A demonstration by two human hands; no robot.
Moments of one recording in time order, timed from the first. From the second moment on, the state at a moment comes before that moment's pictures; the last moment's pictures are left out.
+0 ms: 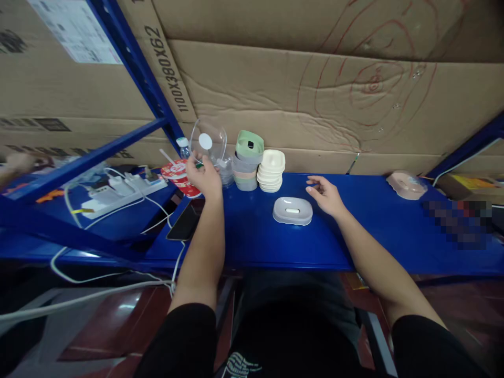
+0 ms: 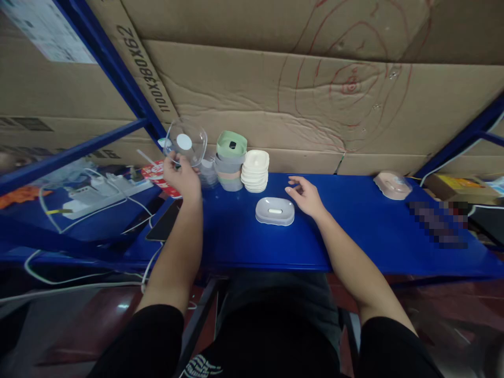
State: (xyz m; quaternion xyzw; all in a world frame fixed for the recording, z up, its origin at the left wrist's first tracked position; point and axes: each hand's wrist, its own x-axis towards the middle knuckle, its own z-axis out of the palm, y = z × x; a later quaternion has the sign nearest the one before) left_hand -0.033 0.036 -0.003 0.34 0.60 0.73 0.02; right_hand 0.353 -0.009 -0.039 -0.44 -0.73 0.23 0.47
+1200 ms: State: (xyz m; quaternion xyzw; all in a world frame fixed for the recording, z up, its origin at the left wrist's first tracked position) left_hand 0.076 -0.019 -0.017 0.85 0.41 0.34 0.05; right_hand 0.350 -0.023 -0.024 -0.35 -0.73 0.32 0.49
